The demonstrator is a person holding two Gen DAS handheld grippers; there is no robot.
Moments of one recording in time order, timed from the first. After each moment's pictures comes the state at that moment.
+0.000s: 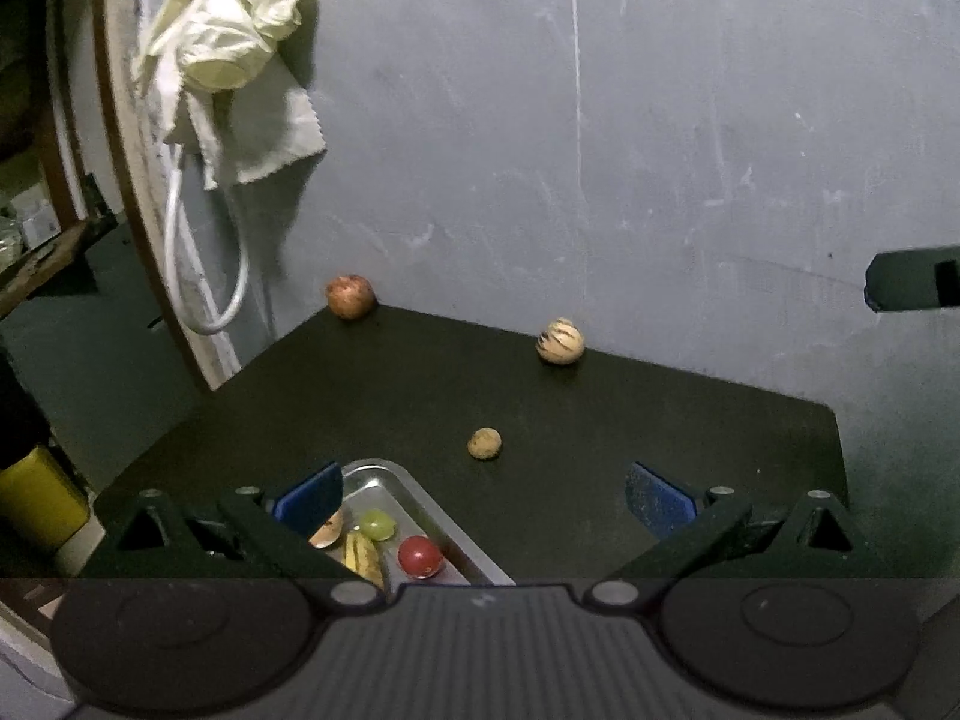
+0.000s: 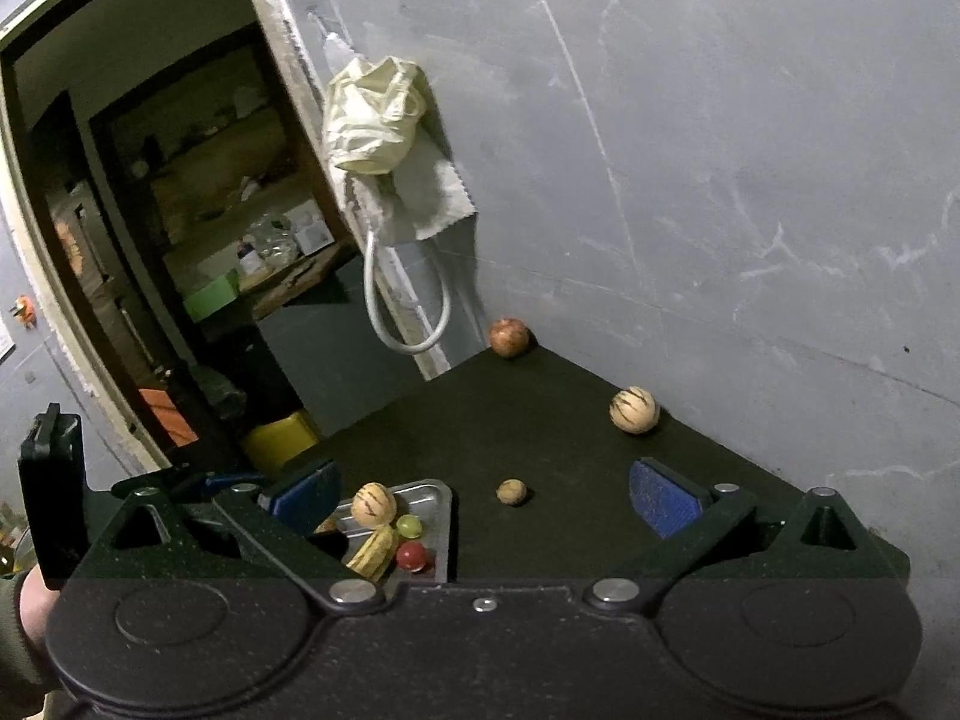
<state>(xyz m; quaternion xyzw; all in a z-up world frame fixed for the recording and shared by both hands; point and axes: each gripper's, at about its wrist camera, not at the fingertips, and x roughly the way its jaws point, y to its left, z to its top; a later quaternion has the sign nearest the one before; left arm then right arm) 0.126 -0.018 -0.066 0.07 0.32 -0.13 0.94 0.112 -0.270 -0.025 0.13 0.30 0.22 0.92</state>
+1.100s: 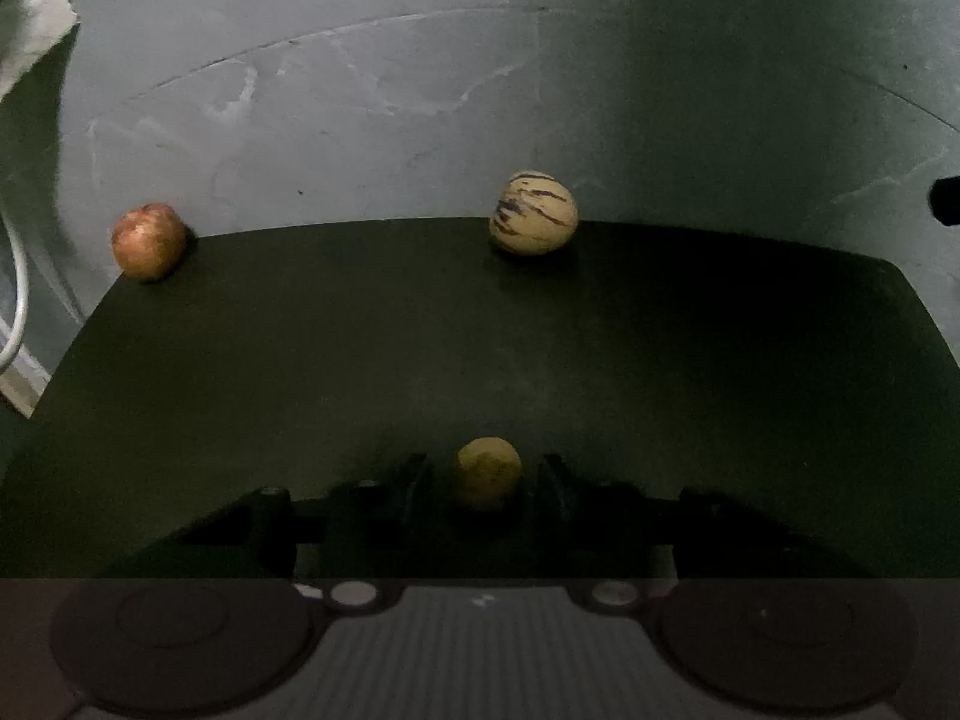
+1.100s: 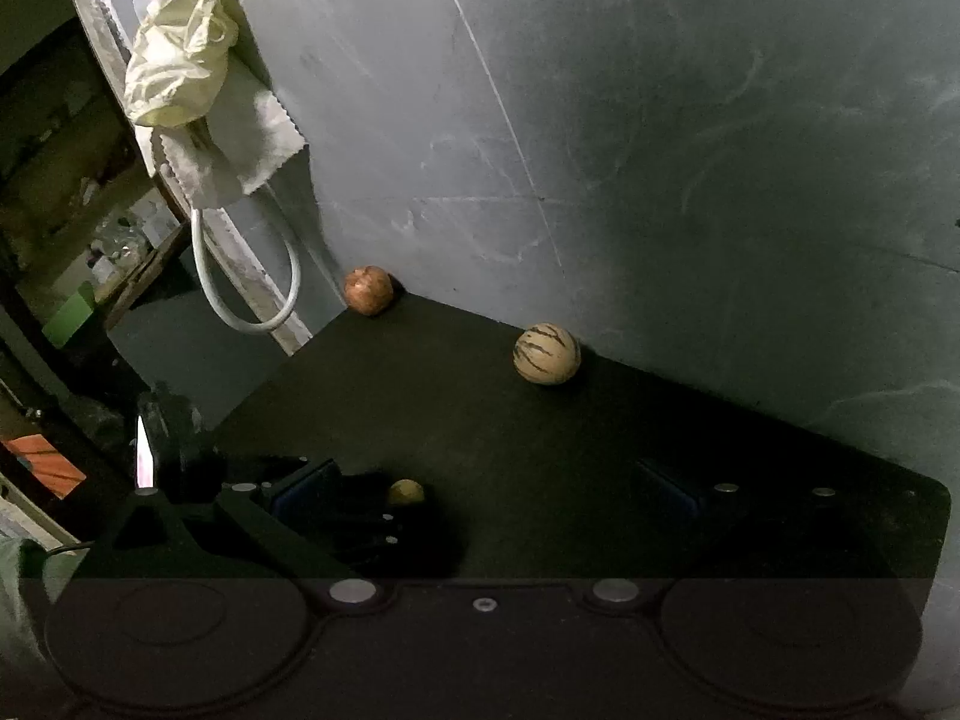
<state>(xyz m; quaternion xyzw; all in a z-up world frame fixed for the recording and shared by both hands) 0.320 -0.035 -0.205 0.16 0.41 -0.28 0.85 0.216 -0.221 -0.108 0.16 0.38 0.08 0.91</state>
